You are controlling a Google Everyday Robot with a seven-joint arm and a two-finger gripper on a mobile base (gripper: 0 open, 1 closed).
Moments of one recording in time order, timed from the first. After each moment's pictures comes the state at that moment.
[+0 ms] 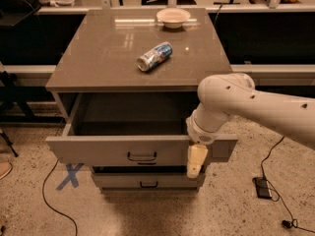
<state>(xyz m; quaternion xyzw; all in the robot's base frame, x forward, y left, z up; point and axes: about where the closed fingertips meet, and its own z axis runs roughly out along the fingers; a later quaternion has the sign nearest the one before) 0.520 -0.111 0.652 -0.67 0.73 0.06 0.10</state>
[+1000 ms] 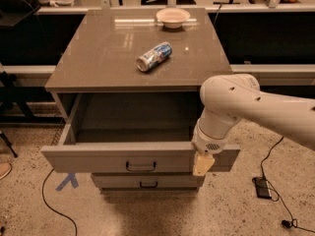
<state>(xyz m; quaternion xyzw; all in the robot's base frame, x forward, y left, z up) 0.466 -0.120 0.658 -0.69 0.72 0.09 0.03</state>
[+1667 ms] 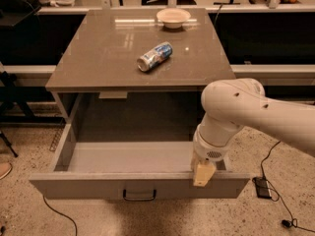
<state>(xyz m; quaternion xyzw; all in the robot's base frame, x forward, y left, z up) 0.440 -0.114 0.669 -0.69 0.72 0.09 0.04</state>
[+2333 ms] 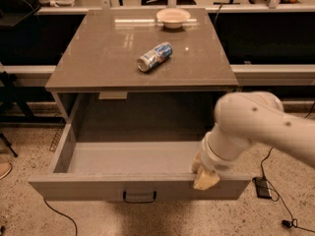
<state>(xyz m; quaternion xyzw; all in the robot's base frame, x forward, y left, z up) 0.417 -0.126 0.666 -0.67 0.73 0.09 0.07</state>
